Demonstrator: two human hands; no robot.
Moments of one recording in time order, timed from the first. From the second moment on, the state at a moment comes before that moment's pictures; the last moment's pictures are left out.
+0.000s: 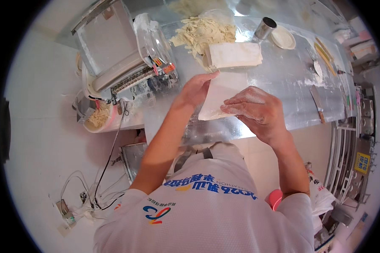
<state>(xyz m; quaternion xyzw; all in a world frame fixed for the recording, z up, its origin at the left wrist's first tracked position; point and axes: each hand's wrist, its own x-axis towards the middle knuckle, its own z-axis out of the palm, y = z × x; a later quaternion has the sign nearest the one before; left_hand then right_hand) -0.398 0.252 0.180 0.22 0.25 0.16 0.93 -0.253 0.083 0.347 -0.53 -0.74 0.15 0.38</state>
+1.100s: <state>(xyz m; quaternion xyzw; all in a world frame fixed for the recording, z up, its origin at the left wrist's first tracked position) -0.668 0.573 0.362 0.56 0.26 0.53 0.59 -0.367 0.157 0.266 -0.60 -0.63 0.15 0.48</state>
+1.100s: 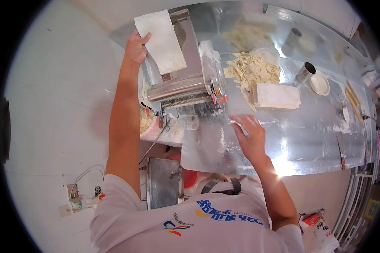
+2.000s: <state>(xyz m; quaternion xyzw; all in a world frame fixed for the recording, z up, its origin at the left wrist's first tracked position) -0.573 0.557 0.292 0.68 0.53 0.51 -0.01 -0.305 0.394 0.035 -0.54 -0.38 0.50 0.56</state>
